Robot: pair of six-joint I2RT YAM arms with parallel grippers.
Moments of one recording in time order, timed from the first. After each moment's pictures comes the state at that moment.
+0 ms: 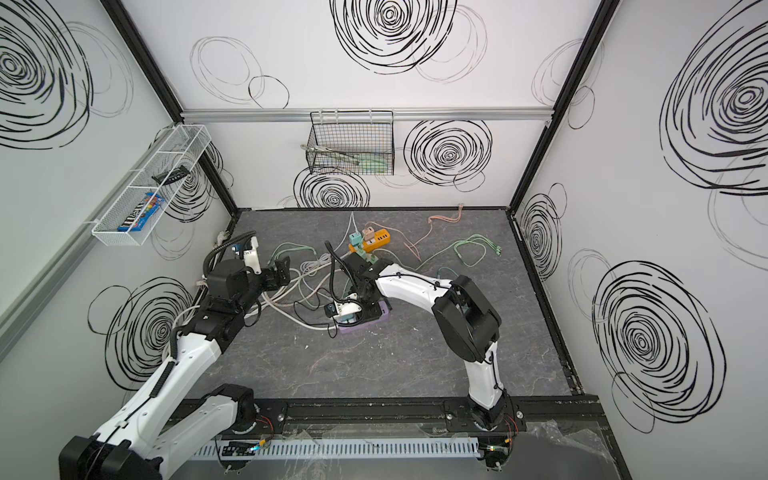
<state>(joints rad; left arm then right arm) -0.14 0.92 0.66 -0.12 -0.07 -0.26 0.85 1.93 1.43 -0.79 -0.19 -1.09</state>
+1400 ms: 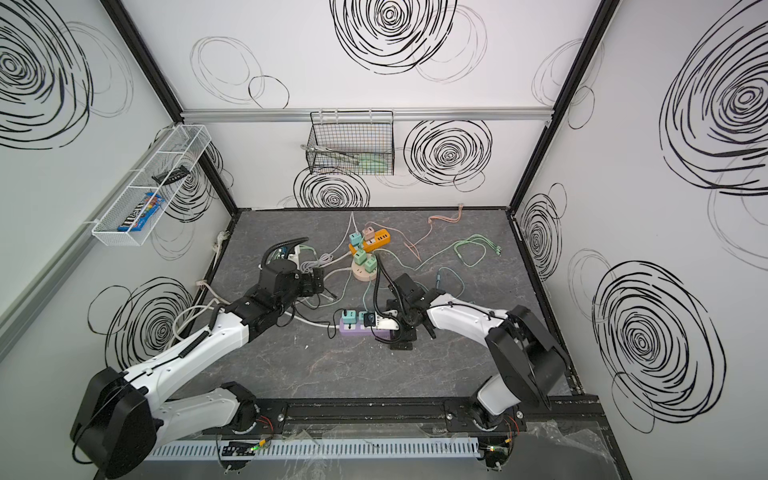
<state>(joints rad) -0.47 1.17 0.72 -0.11 -0.30 -0.41 0.71 1.46 0.77 -0.43 -0.27 -0.90</state>
